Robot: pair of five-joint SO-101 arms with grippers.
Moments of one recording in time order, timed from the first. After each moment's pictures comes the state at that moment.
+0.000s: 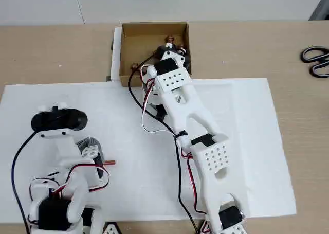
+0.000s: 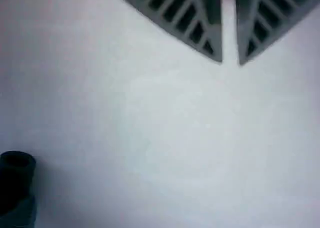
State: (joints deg) left arm -1.1 -87.0 62.5 80.2 16.4; right arm -28.0 48.0 -43.8 91.5 -40.0
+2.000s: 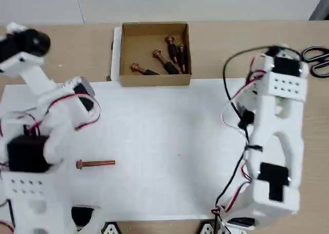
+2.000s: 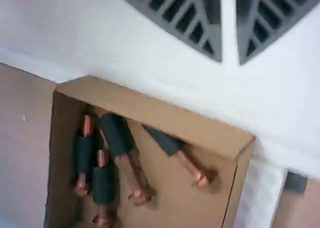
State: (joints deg) left arm -1.1 -37.6 3.8 86.5 35.0; right arm 10.7 3.3 -6.5 98.2 -25.1
